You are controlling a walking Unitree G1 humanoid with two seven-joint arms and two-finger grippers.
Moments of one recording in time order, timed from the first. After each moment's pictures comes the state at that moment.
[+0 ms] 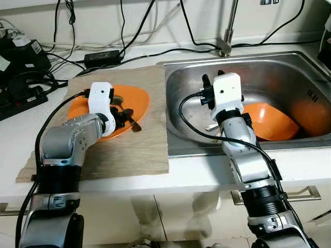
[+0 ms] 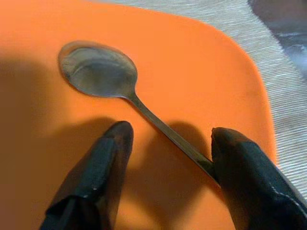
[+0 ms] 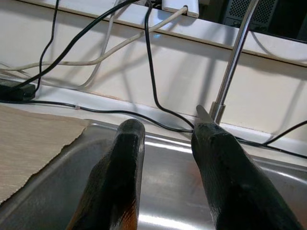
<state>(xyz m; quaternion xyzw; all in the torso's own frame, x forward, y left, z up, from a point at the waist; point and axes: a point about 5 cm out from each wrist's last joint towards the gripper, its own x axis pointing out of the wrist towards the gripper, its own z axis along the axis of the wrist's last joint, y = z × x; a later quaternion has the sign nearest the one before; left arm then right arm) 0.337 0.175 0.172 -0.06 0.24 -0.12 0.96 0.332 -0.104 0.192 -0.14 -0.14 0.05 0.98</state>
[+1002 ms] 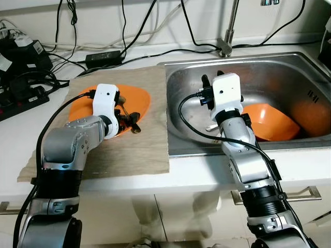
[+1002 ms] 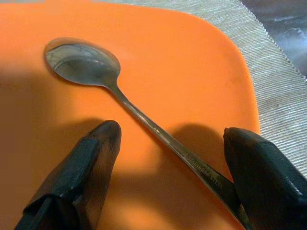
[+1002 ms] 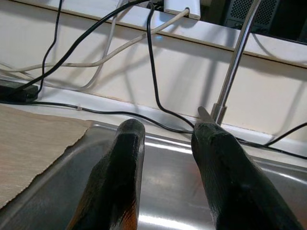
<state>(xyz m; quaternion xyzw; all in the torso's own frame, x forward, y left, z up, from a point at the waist) 0.333 0.174 0.169 0.00 0.24 -0.14 0.96 0.332 -0.103 0.191 -0.14 -0.13 0.05 0.98</state>
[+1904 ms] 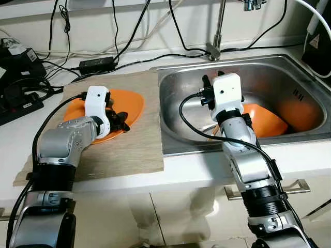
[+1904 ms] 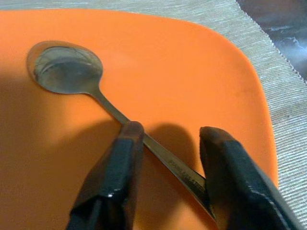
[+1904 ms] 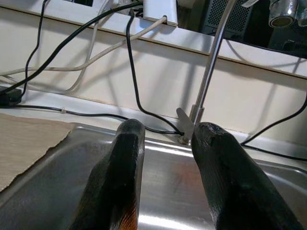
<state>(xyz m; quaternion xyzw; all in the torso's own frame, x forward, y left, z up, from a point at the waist) 0.343 0.197 0.154 -0.03 0.25 -0.13 0.96 0.332 -0.105 0.190 -0.14 -0.13 0.05 0.98</state>
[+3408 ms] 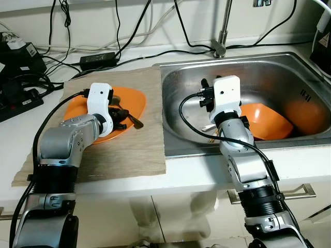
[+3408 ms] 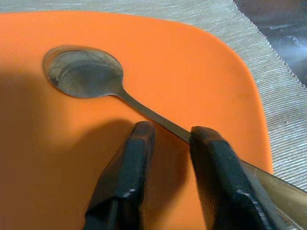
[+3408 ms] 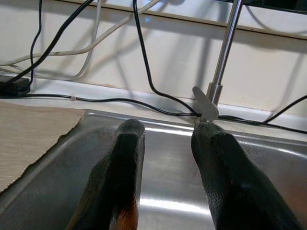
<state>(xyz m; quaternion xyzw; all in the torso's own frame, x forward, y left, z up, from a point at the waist) 0.338 0.185 0.168 -0.03 0.24 -0.14 0.96 0.334 -0.100 0.183 -0.10 -0.10 0.05 0.99</state>
